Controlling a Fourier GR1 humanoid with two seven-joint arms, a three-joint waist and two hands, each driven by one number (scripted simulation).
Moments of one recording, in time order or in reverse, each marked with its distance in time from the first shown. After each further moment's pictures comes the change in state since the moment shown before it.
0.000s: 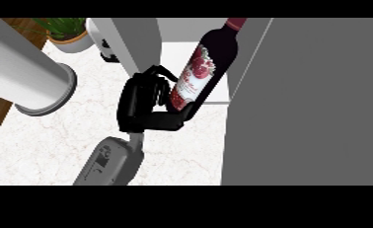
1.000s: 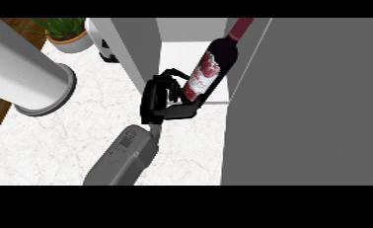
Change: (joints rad) left arm -0.158 -0.001 -0.090 0.433 0.189 0.103 -0.238; right arm 0.015 -0.009 -0.014 -0.028 -0.026 0.018 0.014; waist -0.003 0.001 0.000
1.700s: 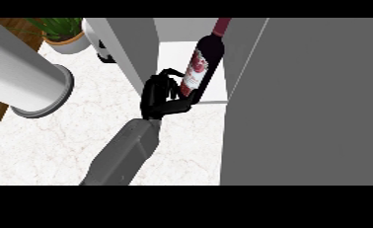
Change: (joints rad) left arm -0.120 0.000 -0.008 0.307 0.268 -0.137 -0.198; right arm 0.004 -0.003 -0.017 0.022 -0.026 0.016 -0.012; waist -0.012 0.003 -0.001
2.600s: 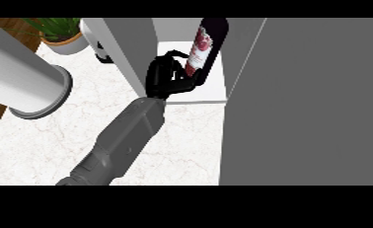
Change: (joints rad) left arm -0.236 0.000 -0.039 0.235 0.201 -0.065 -0.025; right arm -0.032 0.011 0.009 0.049 0.013 -0.004 -0.018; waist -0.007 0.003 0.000
